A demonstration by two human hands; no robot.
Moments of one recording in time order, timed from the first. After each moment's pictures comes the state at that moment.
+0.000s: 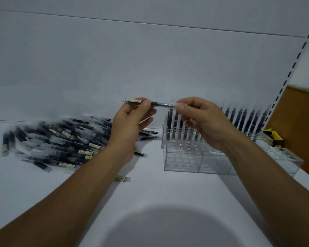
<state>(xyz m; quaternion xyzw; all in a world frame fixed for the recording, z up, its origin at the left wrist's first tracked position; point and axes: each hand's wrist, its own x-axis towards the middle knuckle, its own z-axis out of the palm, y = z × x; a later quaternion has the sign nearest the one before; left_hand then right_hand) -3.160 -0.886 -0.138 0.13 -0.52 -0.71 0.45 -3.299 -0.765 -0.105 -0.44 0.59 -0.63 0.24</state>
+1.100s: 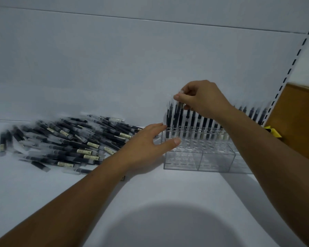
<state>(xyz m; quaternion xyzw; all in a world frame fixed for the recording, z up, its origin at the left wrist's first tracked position) -3.159 -0.878 -0.164 0.20 -0.89 -0.36 0.17 -3.331 -0.794 -0.078 -0.50 0.78 -0.38 -0.05</state>
